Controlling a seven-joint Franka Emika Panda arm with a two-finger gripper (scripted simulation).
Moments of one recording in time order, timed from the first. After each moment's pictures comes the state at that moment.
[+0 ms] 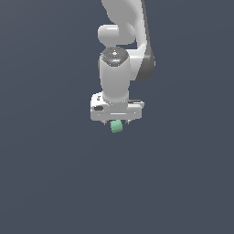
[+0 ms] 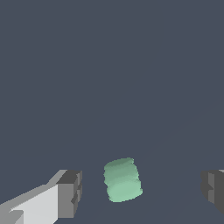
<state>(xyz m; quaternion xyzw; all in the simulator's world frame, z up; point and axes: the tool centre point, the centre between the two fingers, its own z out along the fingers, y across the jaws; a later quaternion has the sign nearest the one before) -0.001 -0.002 0.186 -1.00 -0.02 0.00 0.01</state>
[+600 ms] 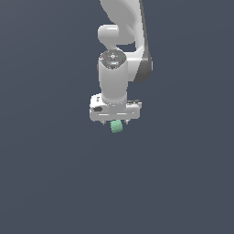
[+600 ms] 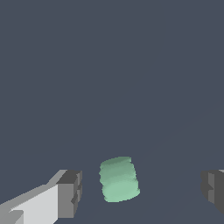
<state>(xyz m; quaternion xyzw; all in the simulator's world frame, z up) -0.008 -0.007 0.176 -1.00 -0.03 0.00 0.01</state>
